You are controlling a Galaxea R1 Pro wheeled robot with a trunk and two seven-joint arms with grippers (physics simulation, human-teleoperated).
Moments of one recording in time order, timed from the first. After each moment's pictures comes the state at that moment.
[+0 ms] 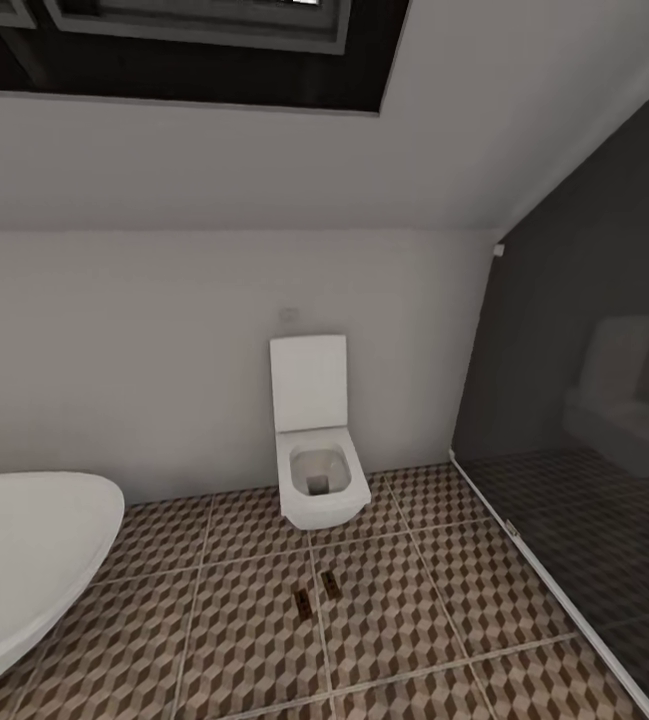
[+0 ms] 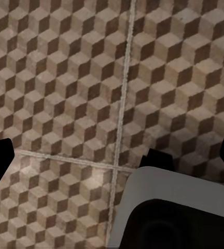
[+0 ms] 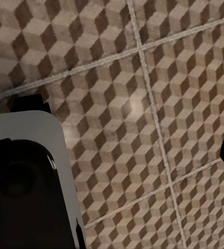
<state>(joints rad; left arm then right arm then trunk) -0.15 0.06 -0.47 -0.18 0.66 -0.13 0.29 -0.21 -0.04 0.43 0.04 -0.51 -0.04 -0.26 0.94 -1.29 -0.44</state>
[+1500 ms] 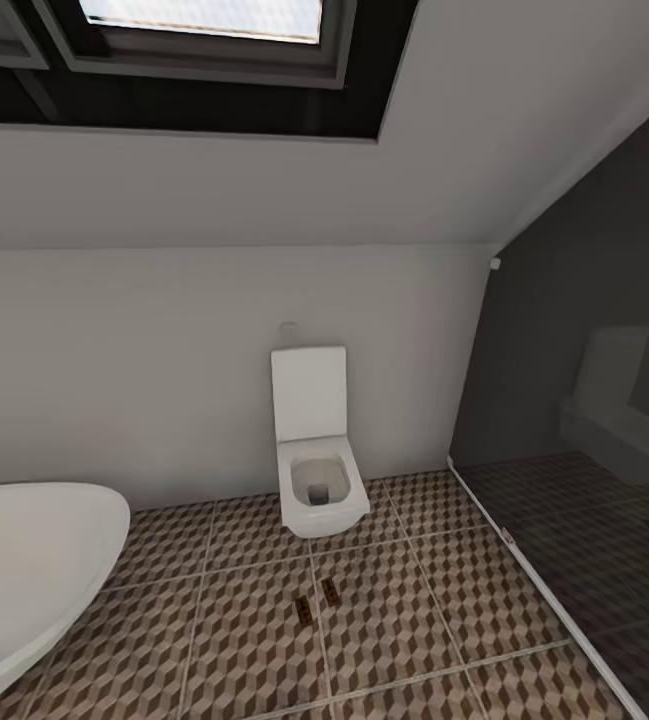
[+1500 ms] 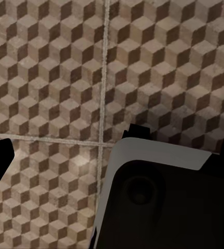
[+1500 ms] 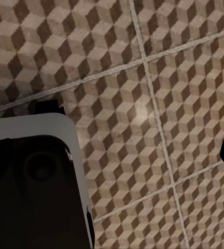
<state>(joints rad) -0.15 0.07 -0.47 -0.17 0.66 -0.07 0.19 -0.21 -0.03 0.43 0.00 -0.51 -0.04 -0.26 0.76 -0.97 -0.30</state>
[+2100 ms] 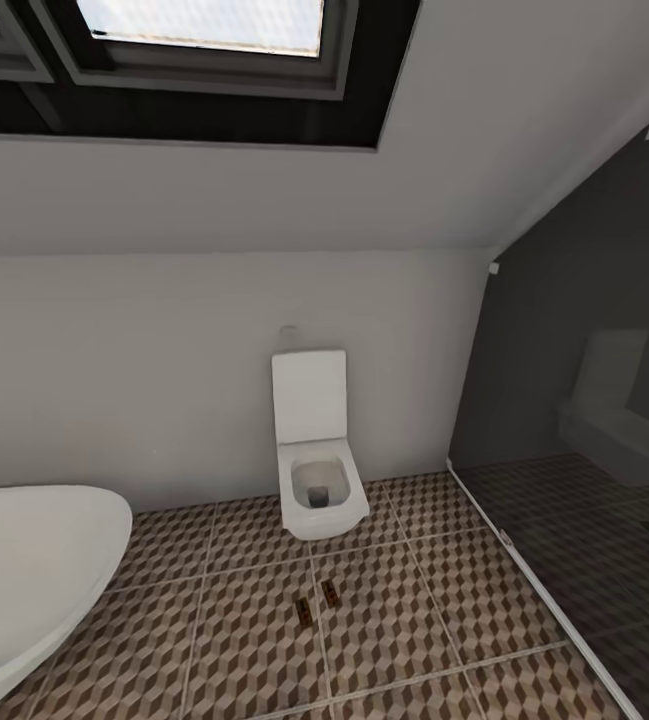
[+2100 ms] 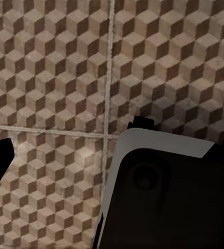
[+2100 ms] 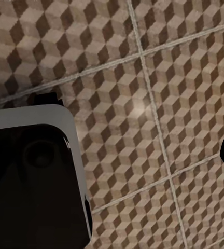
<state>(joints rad) -0.14 0.07 -0.47 -0.16 0.66 -0.07 0.19 -0.21 -0.02 0.43 0.01 -0.51 -0.04 -0.26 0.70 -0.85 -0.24</state>
